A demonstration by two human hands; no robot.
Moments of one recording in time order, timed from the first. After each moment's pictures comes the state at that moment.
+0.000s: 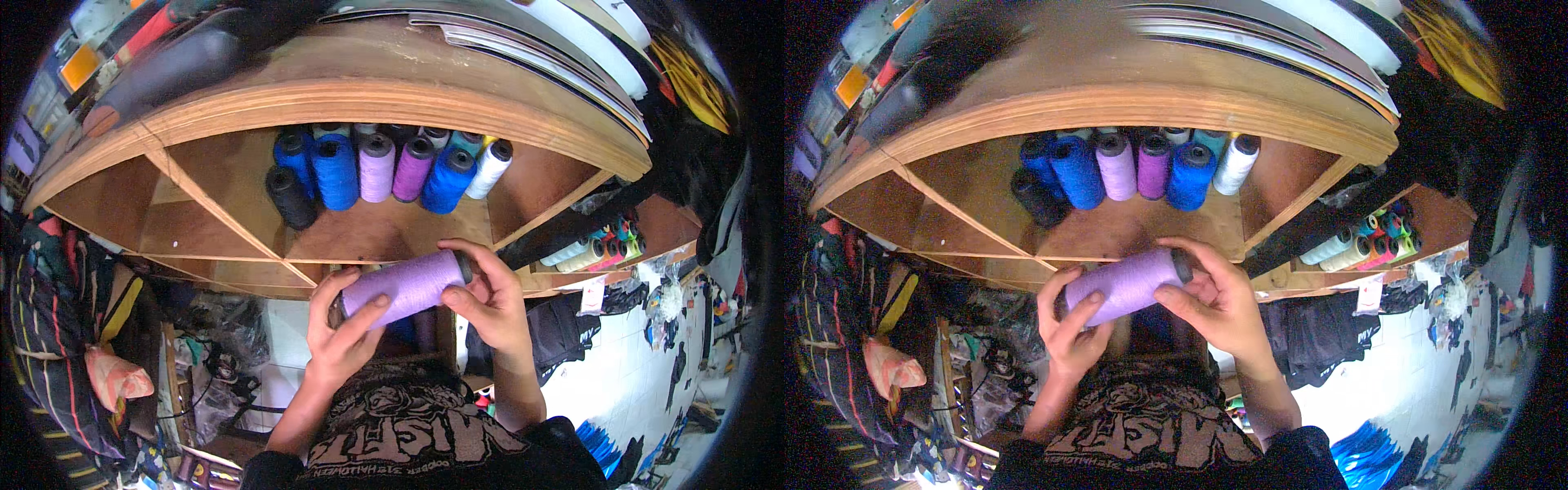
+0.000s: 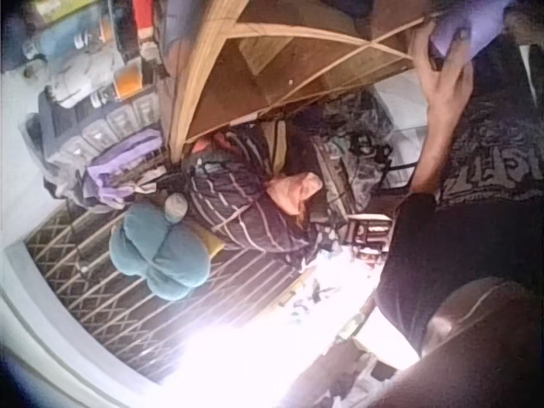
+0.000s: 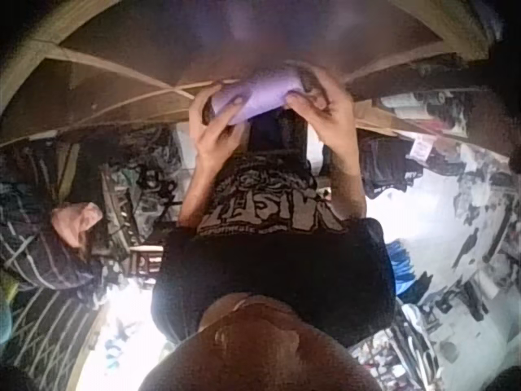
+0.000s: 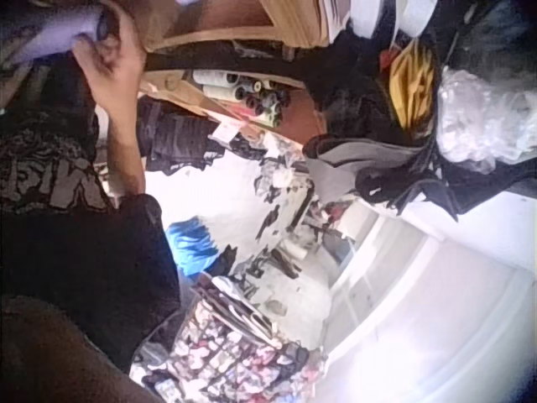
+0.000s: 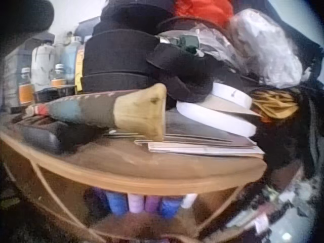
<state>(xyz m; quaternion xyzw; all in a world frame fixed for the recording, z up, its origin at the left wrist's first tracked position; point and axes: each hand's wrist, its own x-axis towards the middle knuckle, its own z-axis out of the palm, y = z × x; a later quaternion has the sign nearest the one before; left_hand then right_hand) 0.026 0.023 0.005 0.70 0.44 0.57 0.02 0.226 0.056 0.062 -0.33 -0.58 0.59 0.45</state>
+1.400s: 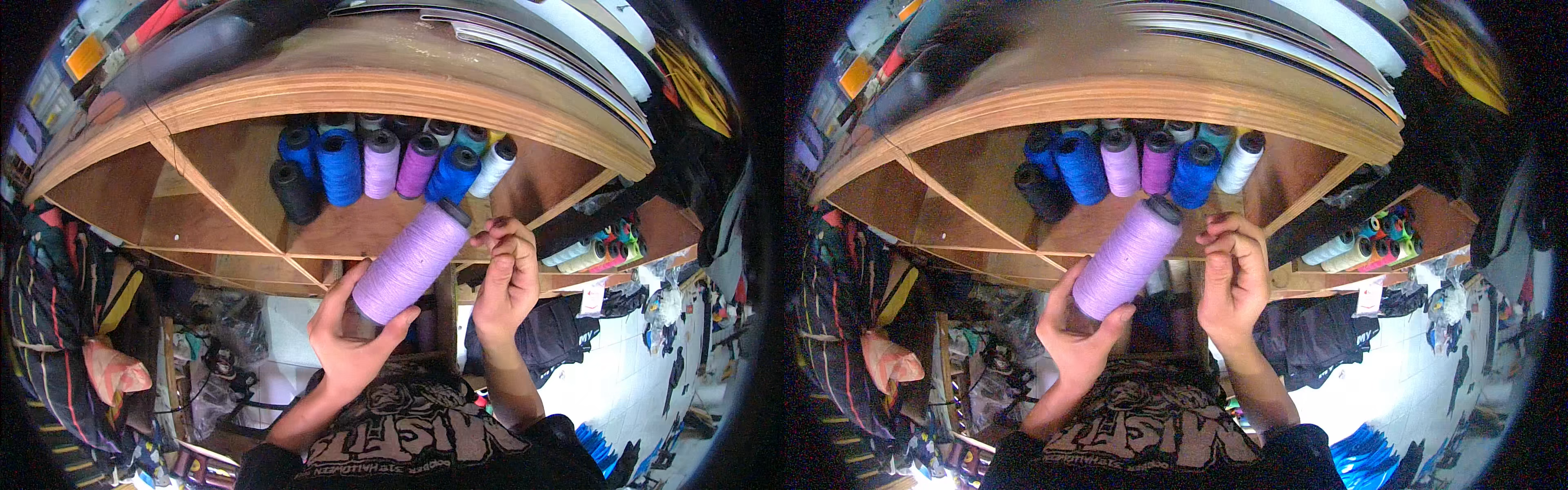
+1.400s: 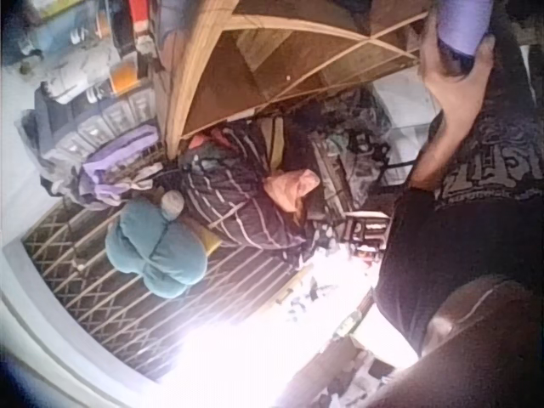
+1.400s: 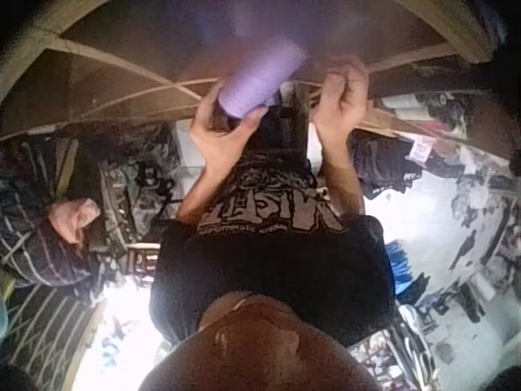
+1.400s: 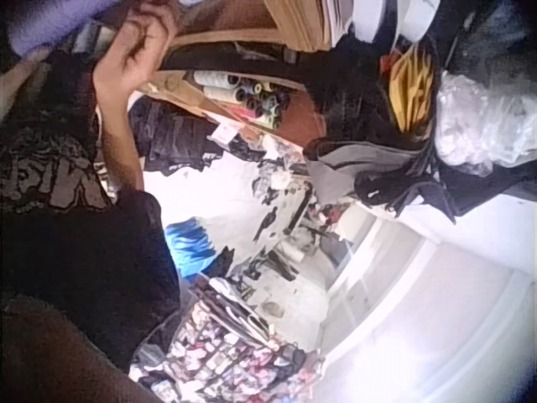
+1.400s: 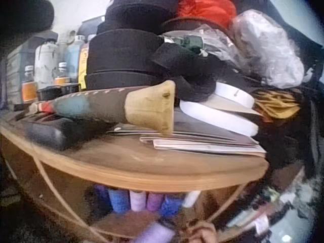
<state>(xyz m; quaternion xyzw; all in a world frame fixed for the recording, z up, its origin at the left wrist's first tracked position) 0.049 0.010 0.023 0.52 0.51 0.62 0.29 0.208 0.074 0.038 -0.37 -0.60 0.18 0.68</state>
